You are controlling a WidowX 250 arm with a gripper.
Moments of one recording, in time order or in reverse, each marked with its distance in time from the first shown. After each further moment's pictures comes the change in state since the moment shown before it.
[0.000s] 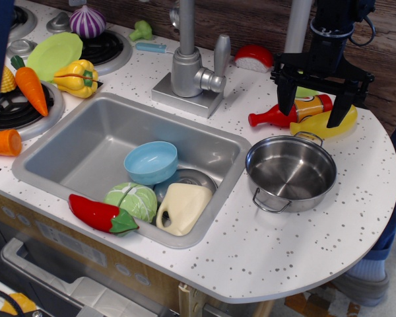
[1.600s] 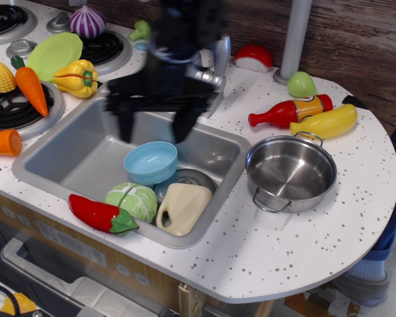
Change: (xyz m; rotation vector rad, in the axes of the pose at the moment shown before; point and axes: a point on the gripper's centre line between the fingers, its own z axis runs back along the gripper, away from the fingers) arm -0.135 0.139 0.027 0.274 -0.057 0.692
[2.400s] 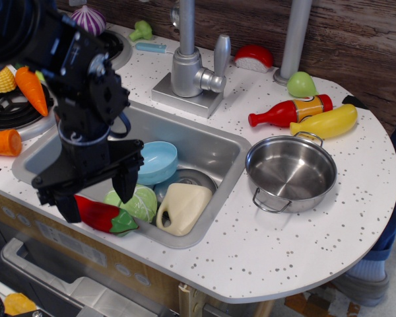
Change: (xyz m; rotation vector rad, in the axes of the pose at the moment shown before) arm -0.037 0.045 -0.057 -0.129 0.083 0.319
